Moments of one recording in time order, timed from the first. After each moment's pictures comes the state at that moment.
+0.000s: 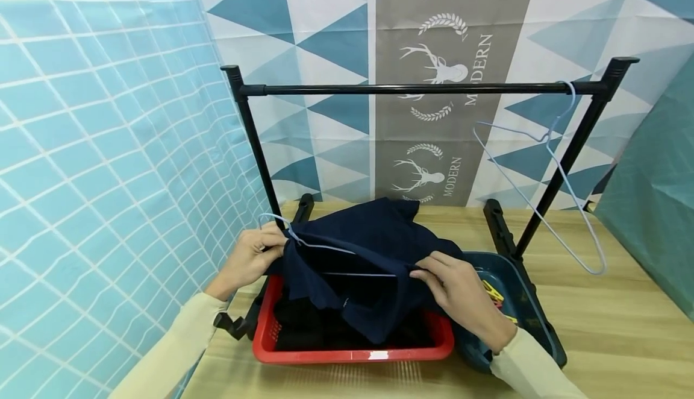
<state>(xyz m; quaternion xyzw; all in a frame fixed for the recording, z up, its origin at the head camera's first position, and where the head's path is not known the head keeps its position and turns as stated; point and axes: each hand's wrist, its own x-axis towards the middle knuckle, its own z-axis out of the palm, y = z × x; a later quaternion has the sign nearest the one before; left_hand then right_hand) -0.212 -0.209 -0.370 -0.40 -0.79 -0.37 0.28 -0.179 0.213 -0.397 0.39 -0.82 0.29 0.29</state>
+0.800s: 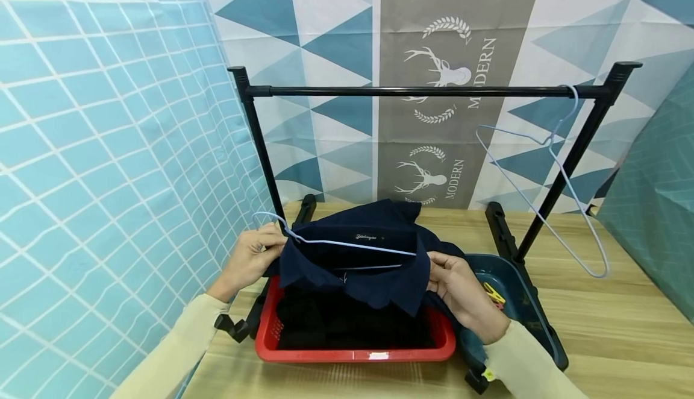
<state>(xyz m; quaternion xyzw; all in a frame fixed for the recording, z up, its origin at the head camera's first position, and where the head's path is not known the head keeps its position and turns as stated) -0.204 -0.210 -0.371 -0.37 -0.77 -0.44 0.26 -0.189 0.211 -0.401 0.15 -0.60 0.77 -0.16</state>
